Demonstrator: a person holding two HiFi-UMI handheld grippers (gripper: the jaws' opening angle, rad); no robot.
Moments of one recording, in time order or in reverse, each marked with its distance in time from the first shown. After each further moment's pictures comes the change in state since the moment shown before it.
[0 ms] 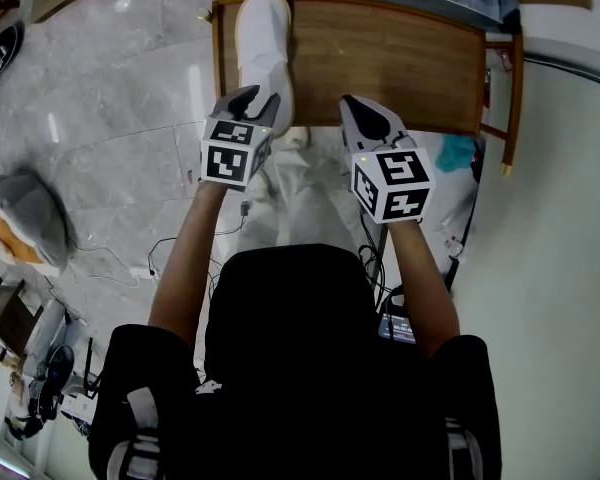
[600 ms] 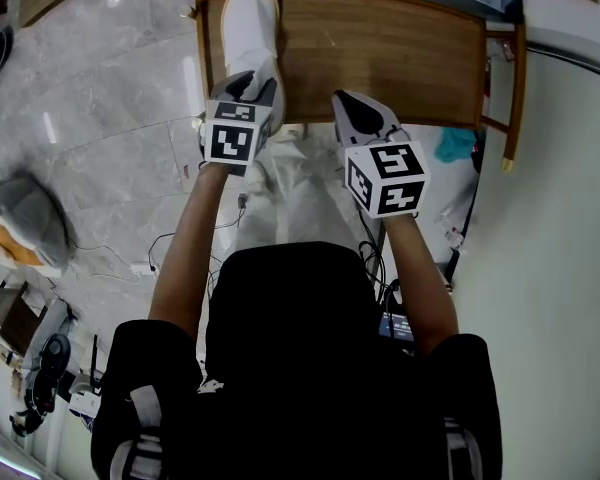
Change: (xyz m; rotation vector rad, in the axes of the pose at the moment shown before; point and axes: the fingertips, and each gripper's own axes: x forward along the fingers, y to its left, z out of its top) left arm 0.043 0.017 -0.001 0.011 0.049 0.066; right arm 0.014 -0.011 -0.015 0.039 0.037 0.006
